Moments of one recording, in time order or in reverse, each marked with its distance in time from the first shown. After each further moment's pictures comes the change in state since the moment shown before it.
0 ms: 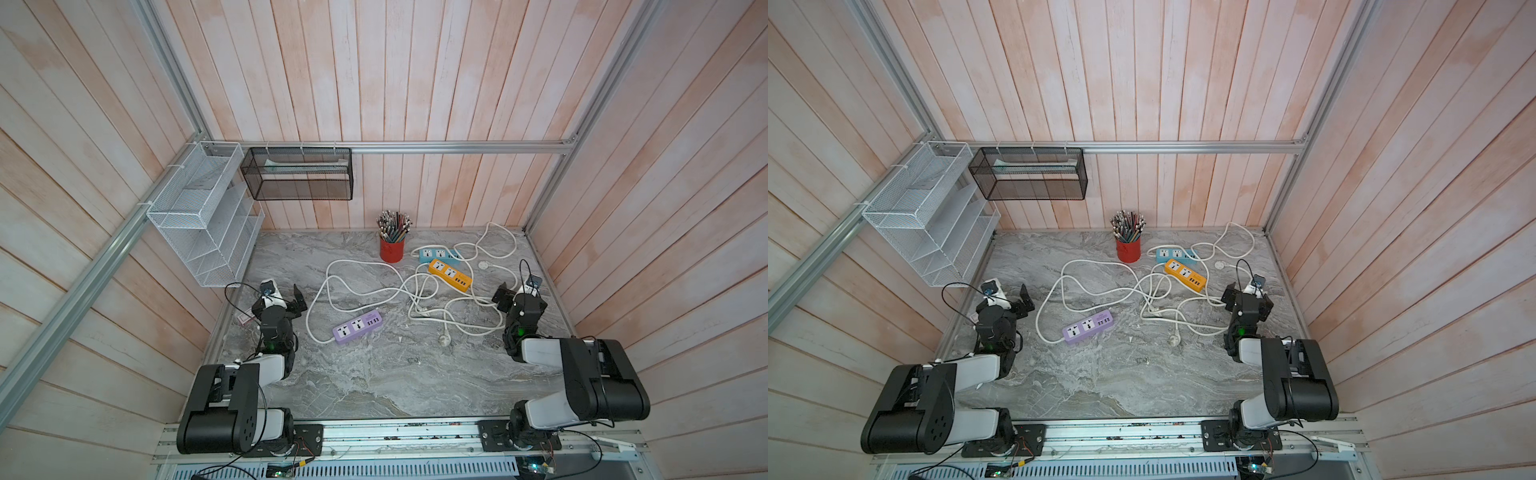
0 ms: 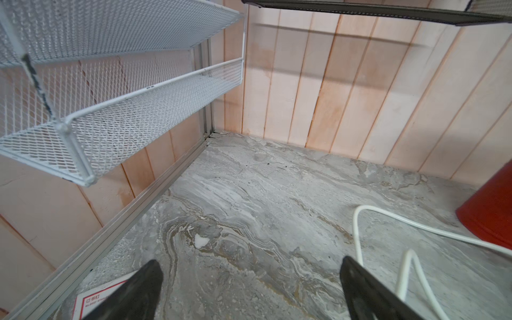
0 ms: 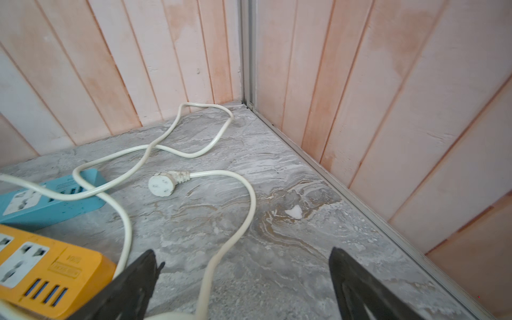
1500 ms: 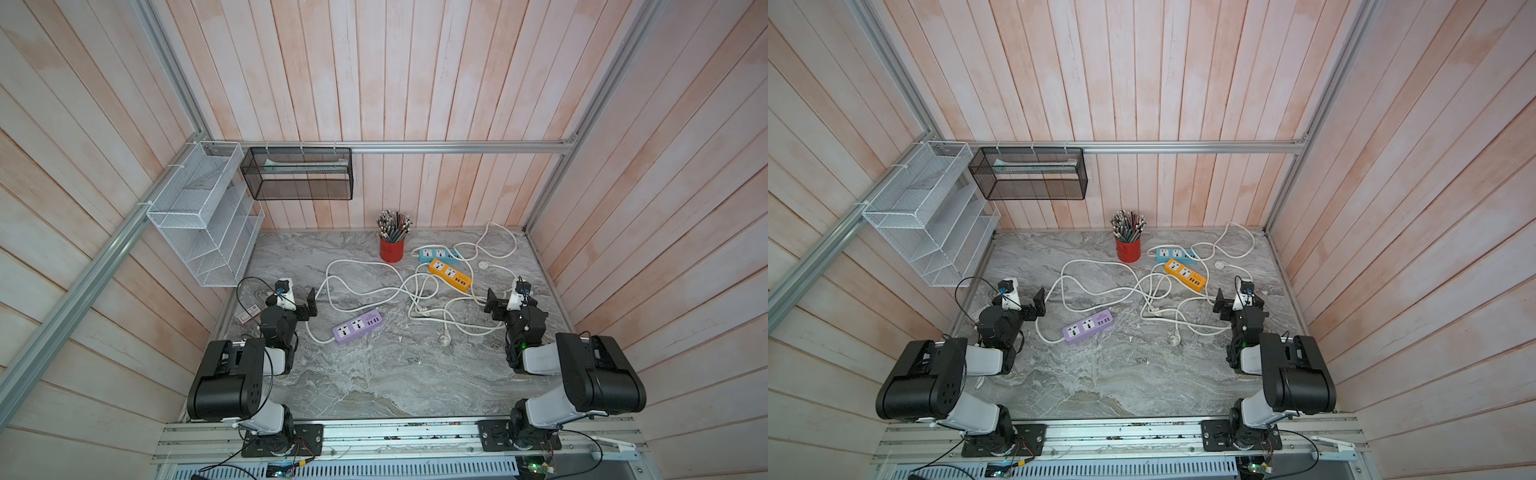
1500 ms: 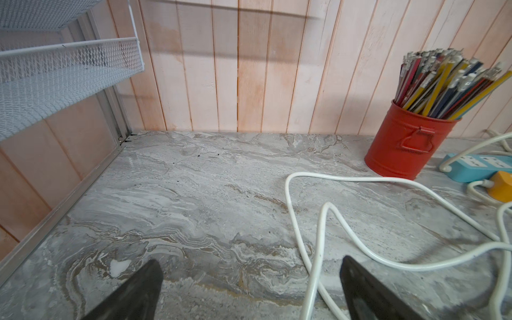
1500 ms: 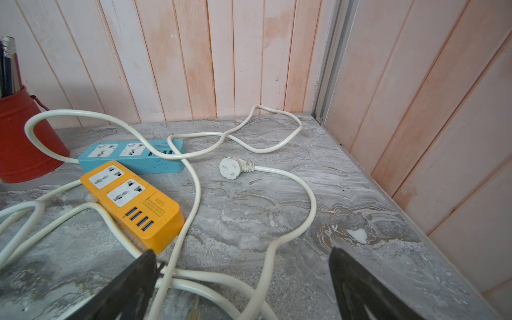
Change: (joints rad) left arm 0.055 0.159 0.021 0.120 0.381 0.086; right arm -0.077 0.039 -0.127 0.256 -0.406 -0.127
